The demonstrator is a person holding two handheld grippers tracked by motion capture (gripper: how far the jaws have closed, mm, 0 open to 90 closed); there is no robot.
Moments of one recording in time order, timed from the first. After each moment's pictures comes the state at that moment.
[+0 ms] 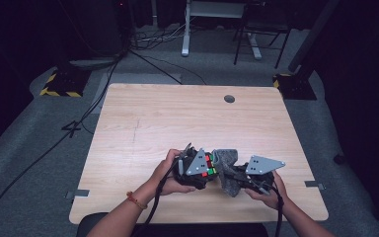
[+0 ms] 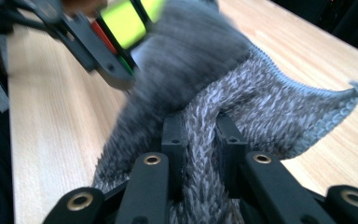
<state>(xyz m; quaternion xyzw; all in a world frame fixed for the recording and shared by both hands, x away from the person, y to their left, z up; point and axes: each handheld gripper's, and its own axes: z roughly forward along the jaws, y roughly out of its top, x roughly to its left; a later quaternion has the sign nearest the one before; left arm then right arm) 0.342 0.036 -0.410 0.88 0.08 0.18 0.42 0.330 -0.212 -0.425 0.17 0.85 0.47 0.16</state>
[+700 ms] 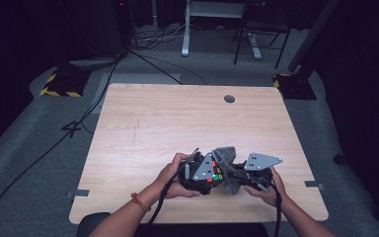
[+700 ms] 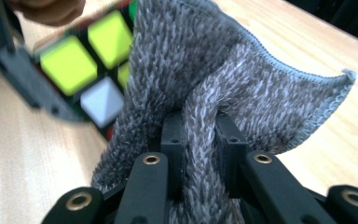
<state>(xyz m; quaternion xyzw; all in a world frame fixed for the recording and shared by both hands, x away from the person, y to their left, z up) 0.334 0.025 -0.411 0.89 0.05 0.16 0.43 0.342 -0.212 -0.433 0.19 0.86 0.46 0.15</state>
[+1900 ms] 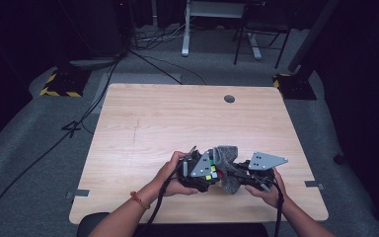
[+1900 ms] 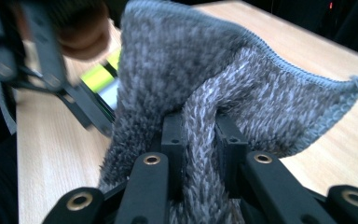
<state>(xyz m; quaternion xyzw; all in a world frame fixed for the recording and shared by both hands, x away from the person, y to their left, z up) 0.341 0.028 -0.416 0.89 0.06 0.16 0.43 0.340 -0.215 -0.429 0.19 0.84 0.49 0.14</state>
